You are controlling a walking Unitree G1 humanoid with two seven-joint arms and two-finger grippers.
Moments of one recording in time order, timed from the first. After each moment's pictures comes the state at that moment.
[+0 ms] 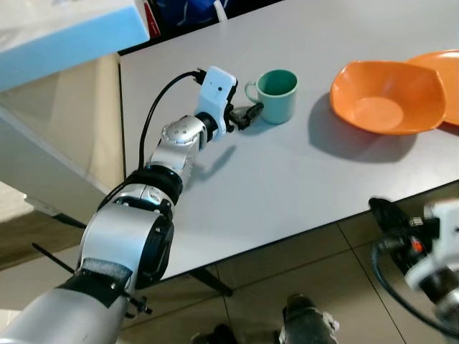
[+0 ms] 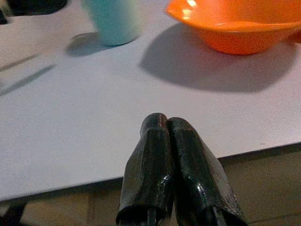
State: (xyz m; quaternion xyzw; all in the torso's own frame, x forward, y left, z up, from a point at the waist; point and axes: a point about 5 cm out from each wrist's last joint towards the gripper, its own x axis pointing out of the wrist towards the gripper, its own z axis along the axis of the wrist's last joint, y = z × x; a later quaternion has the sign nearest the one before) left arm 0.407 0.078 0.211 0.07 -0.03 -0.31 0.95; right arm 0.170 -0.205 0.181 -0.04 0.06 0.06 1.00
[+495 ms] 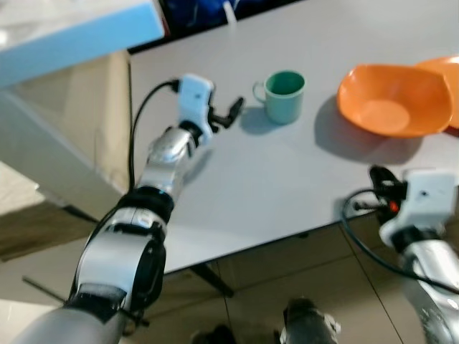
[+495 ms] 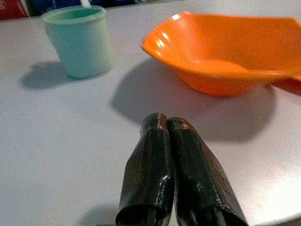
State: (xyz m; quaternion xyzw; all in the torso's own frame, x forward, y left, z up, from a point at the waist) left arm 0.397 0.108 0.196 0.02 -0.09 -0.22 0.97; right arm 0.225 -0.198 0.173 -0.07 0.00 -0.01 1.00
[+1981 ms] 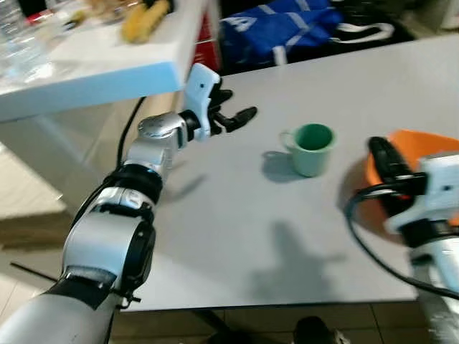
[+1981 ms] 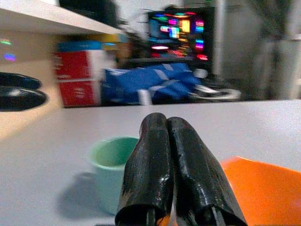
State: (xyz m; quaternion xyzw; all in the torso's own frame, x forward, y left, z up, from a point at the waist) left arm 0.401 0.096 0.219 0.04 0.00 -0.41 0.91; right arm 0.209 -0.193 0.217 -0.07 -0.11 0.04 0.99
